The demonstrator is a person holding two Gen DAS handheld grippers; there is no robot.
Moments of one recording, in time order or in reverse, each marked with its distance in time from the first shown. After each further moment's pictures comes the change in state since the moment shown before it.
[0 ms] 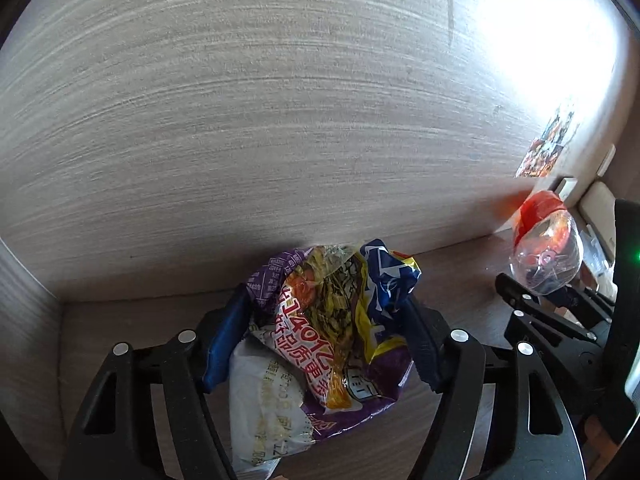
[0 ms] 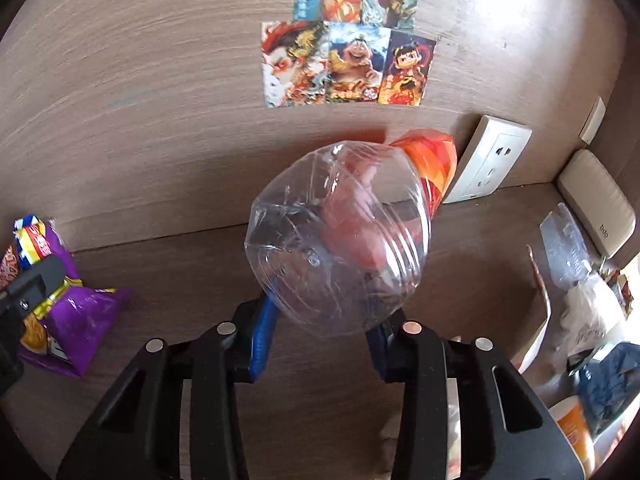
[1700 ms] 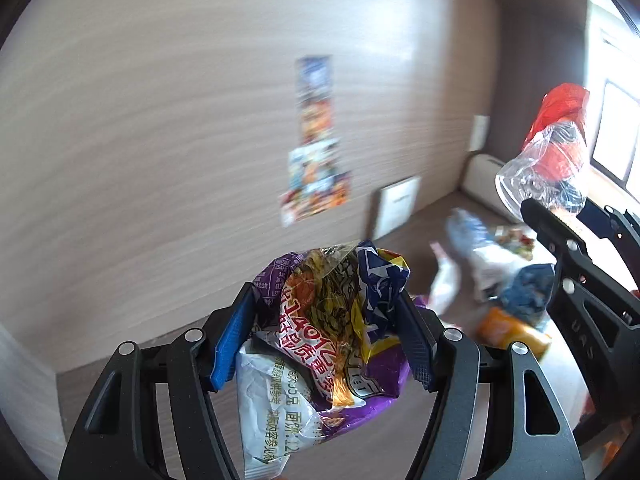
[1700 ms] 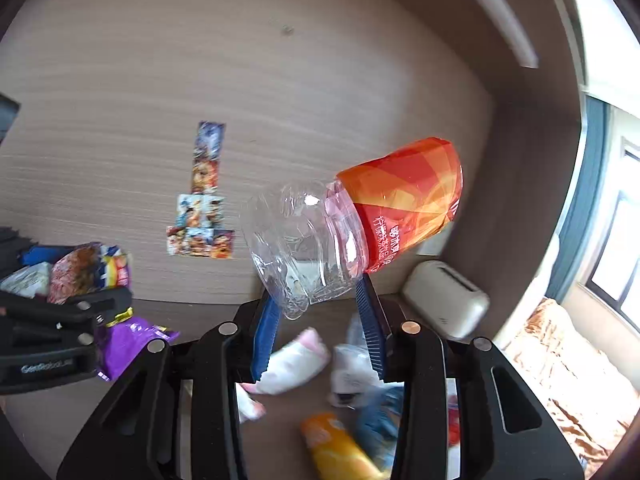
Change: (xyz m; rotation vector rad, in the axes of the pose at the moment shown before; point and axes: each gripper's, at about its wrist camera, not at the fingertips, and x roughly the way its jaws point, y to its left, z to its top) left arm -0.092 -0.171 -0.015 0.316 -0.183 -0.222; right arm -0.180 -0.105 -0.063 -0.028 -0.521 -0.257
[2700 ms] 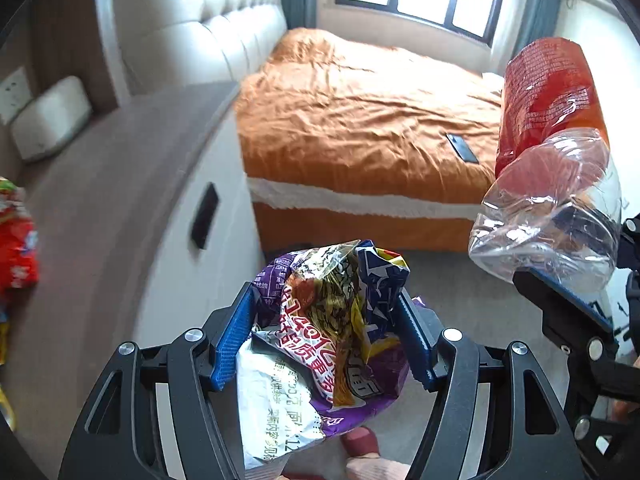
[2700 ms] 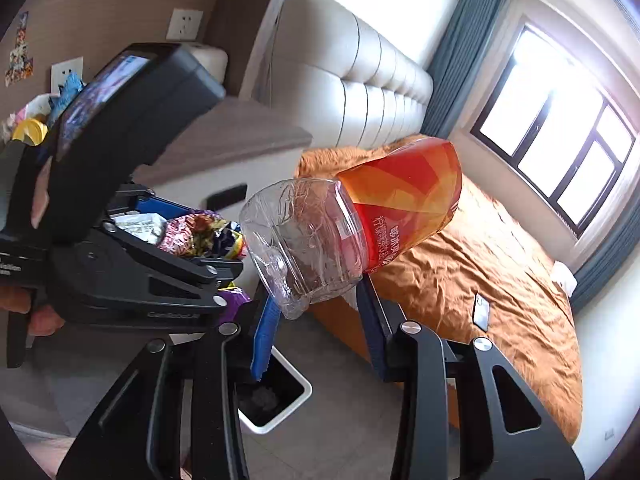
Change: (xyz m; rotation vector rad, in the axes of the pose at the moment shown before) left arm 0.019 -0.478 -0.159 0.622 0.338 -0.691; right arm -0.160 -0.286 -0.269 0.155 0.533 -0.390
